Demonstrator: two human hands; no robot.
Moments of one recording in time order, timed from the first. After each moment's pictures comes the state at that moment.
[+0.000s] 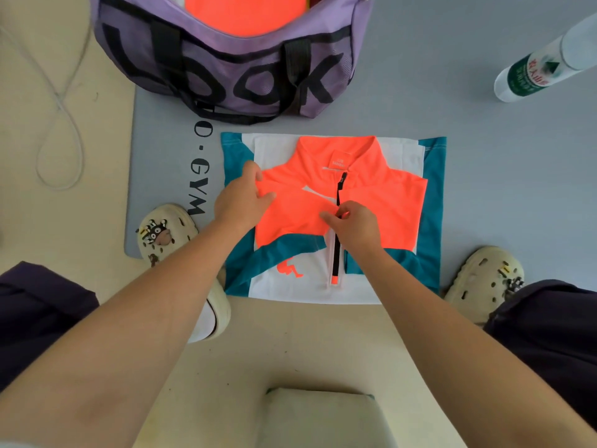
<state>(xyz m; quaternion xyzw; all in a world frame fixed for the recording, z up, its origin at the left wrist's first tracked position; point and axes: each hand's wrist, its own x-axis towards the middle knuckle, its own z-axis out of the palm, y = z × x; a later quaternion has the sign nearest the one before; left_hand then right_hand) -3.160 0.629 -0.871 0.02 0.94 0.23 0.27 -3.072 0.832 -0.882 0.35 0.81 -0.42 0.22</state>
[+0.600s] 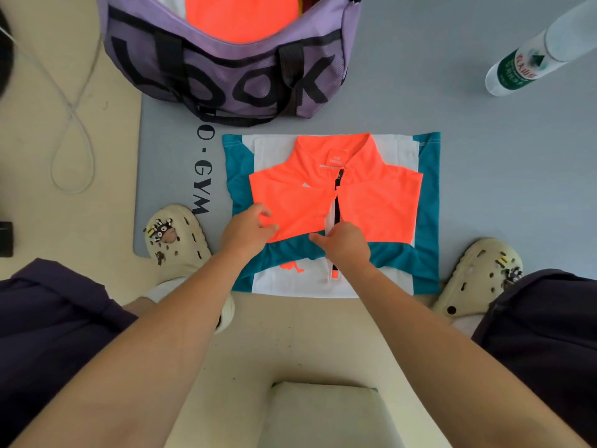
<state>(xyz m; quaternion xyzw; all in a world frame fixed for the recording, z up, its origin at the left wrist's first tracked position) -3.104 0.618 -0.878 -0.04 0.90 0.27 0.34 -3.045 0.810 -0.880 0.33 0.82 -0.30 0.35</state>
